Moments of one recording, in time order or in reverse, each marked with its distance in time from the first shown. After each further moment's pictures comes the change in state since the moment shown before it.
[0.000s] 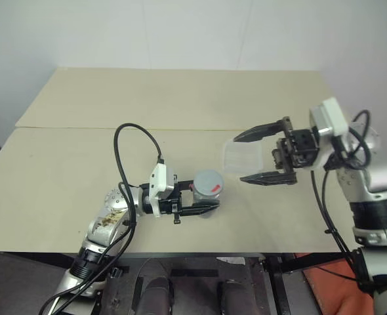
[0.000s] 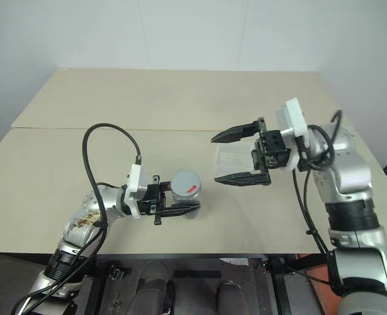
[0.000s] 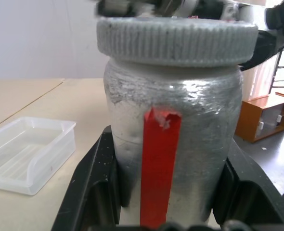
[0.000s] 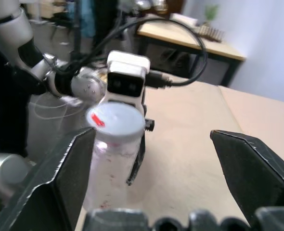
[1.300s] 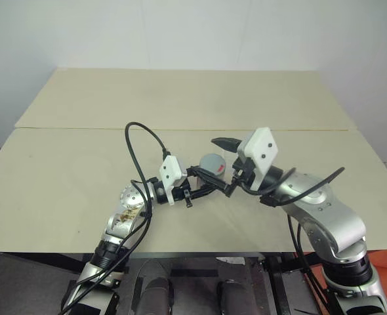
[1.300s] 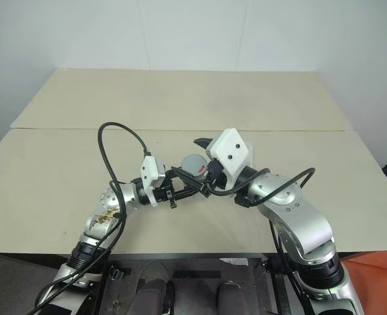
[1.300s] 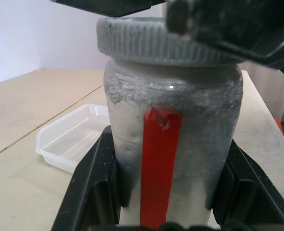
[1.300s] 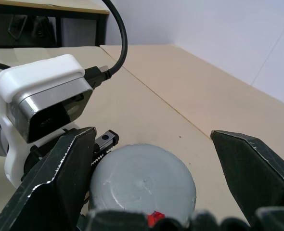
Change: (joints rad) left arm -0.068 -0.127 -0.002 0.182 0.158 -0.115 0.189; right arm 0.192 0.243 0.168 -0.513 -0.271 0.421 -0.889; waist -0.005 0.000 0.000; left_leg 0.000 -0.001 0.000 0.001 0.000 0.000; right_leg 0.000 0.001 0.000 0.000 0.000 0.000
